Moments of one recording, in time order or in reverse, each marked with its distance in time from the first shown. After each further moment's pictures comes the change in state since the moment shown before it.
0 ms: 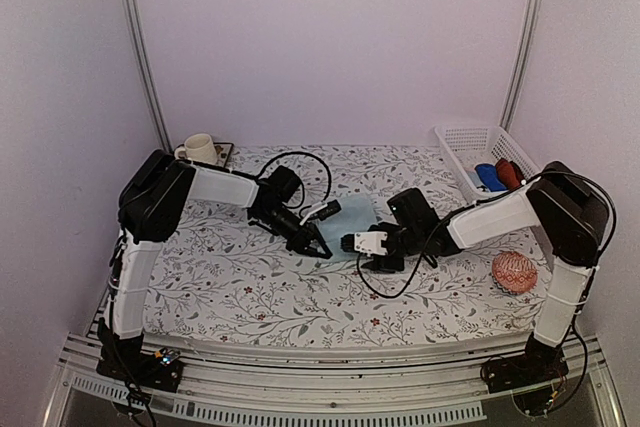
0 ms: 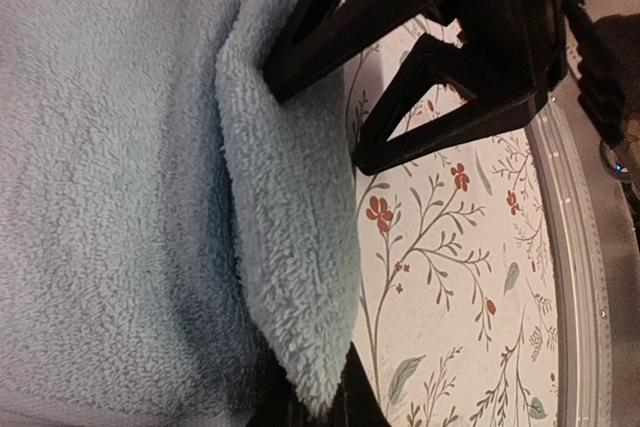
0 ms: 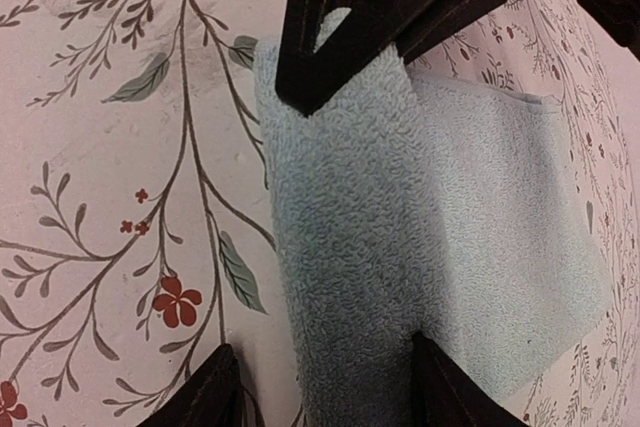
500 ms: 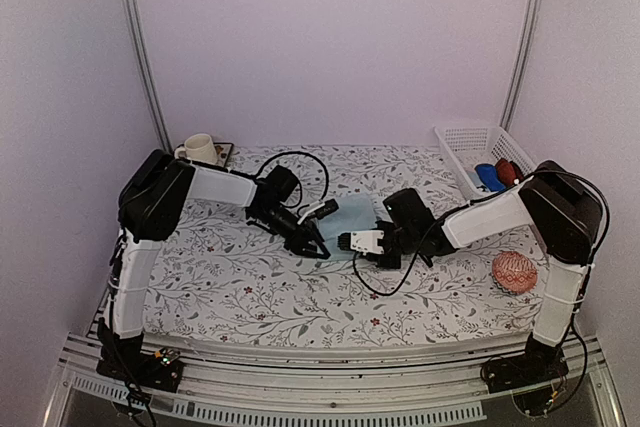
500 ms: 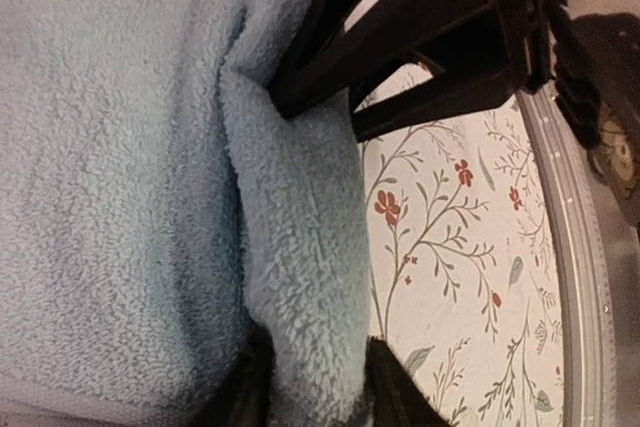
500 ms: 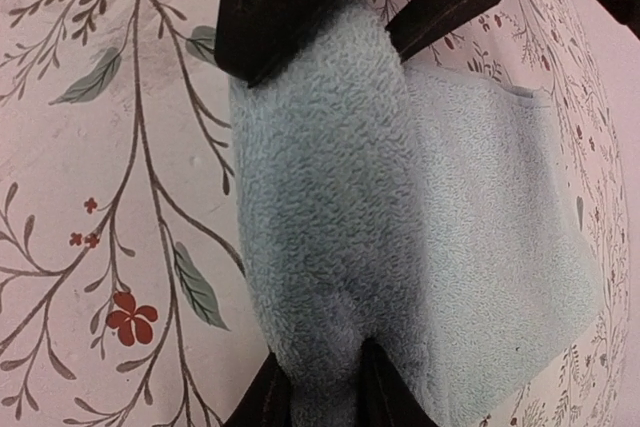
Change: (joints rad) left arm 0.013 0.005 0.000 0.005 0.008 0.003; right arm 0.010 0.037 0.023 0.027 0.046 -0.009
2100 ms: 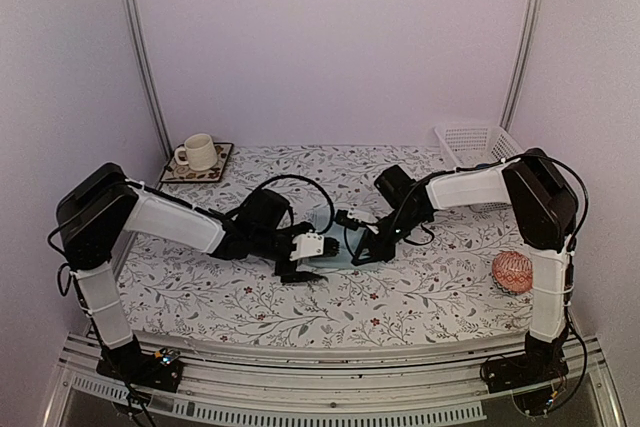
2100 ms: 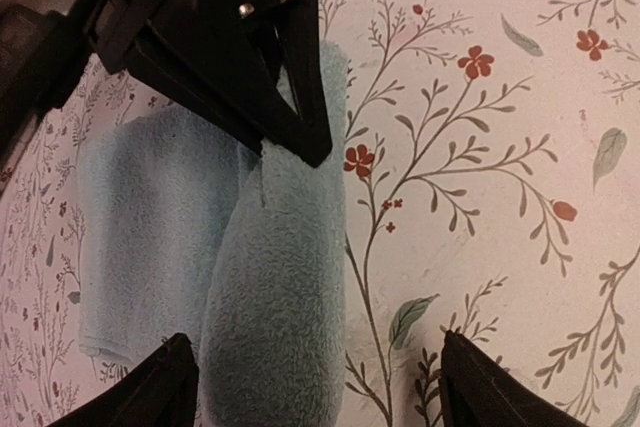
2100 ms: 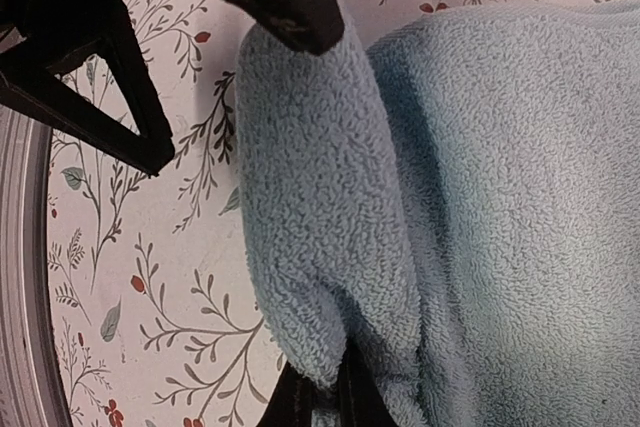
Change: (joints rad) left arm -0.215 -0.480 -0.630 0.611 -0.584 0.352; right arm -0.092 0.175 0.412 -0.646 -0.499 0.368
